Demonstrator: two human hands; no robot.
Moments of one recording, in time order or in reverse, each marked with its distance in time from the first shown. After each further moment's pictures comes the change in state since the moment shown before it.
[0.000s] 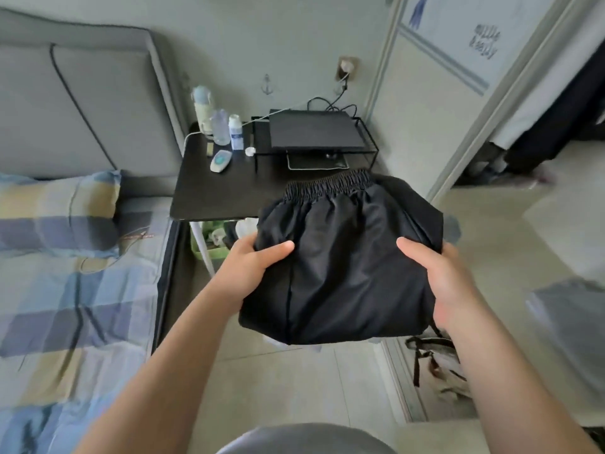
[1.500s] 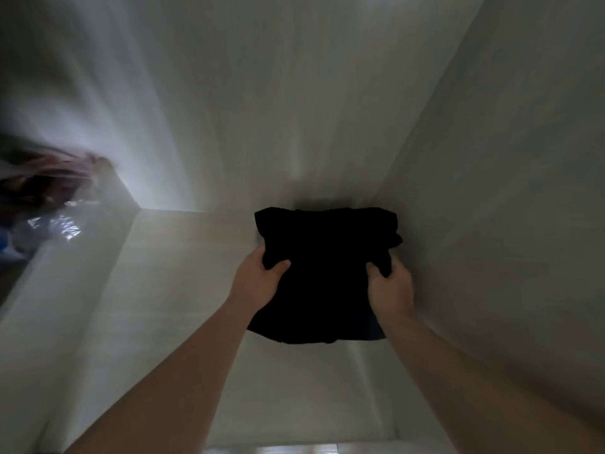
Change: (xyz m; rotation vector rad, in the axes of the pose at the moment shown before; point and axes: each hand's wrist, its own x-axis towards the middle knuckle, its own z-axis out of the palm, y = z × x) left_hand 0.376 -0.265 0.777 0.831 -1.270 0.164; right_hand 0.177 0.129 -0.575 -0.103 1.644 0.319
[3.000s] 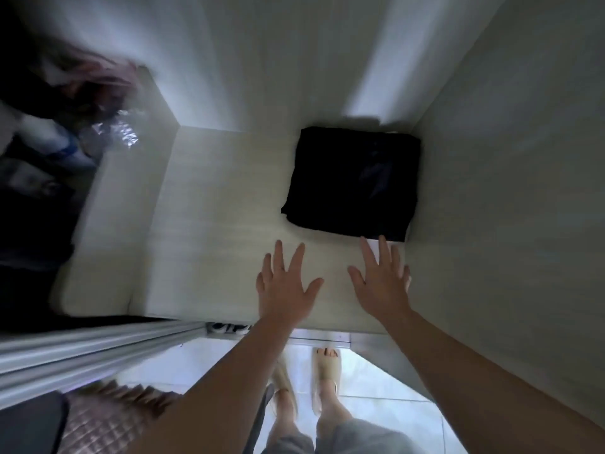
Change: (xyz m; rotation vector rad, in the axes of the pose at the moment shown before) left_hand -0.148 -0.071 0.035 0.677 -0.093 -0.200; right_hand -0.100 0.076 0.013 -0.963 -0.414 -0.195
